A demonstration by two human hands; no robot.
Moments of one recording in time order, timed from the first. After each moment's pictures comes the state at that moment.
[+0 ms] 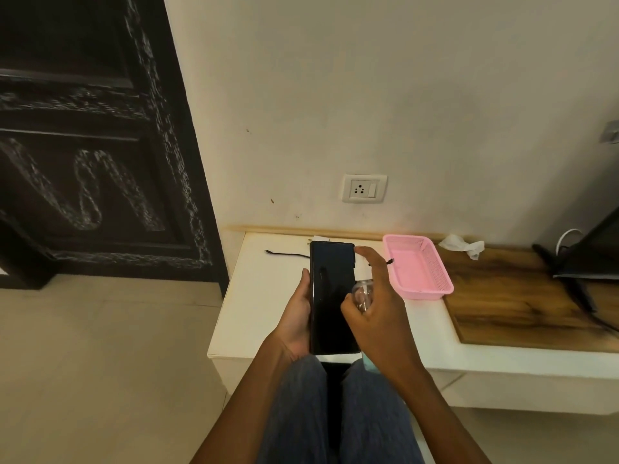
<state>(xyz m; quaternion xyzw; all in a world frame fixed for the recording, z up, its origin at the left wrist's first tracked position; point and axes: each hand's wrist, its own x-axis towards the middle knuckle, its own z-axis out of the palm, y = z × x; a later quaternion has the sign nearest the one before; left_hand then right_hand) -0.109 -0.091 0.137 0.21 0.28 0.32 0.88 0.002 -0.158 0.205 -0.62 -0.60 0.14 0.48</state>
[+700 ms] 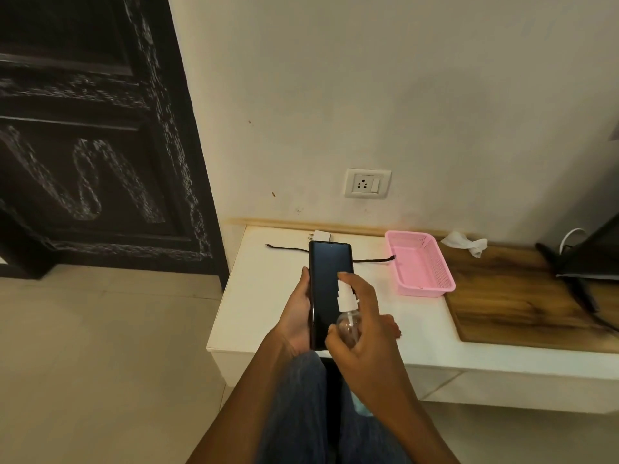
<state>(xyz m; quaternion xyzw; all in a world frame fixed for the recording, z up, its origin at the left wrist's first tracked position) -0.103 -0.080 0.114 0.18 0.31 0.36 0.86 -0.016 -0.192 0.200 -0.62 -0.62 0.24 0.42</state>
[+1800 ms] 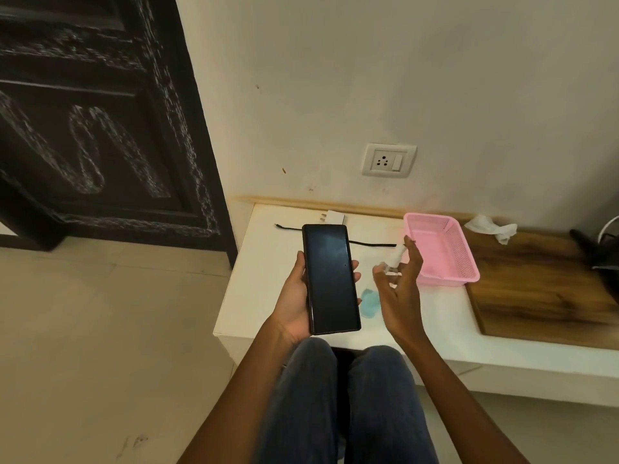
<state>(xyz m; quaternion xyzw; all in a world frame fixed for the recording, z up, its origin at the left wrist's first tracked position) -0.121 -0.058 0.104 0.11 0.23 0.37 0.89 0.040 -0.084 0.117 -0.65 -0.50 0.25 0.51</state>
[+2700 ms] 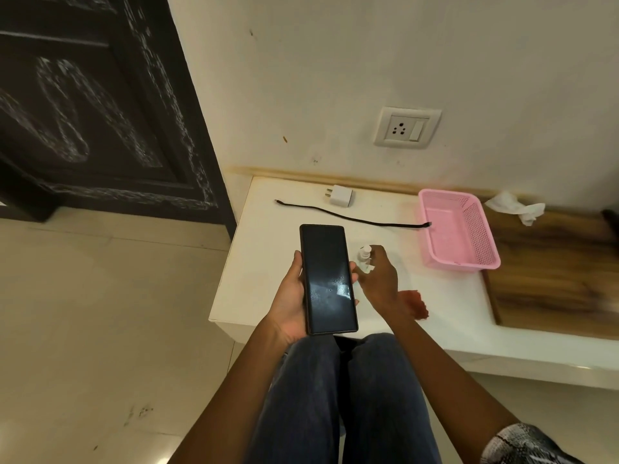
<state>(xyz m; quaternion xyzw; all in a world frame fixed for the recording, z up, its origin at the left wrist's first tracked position) -0.122 -0.050 0.082 0.05 0.28 0.35 0.89 0.044 -0.018 0.026 -0.74 -0.50 0.29 0.34</state>
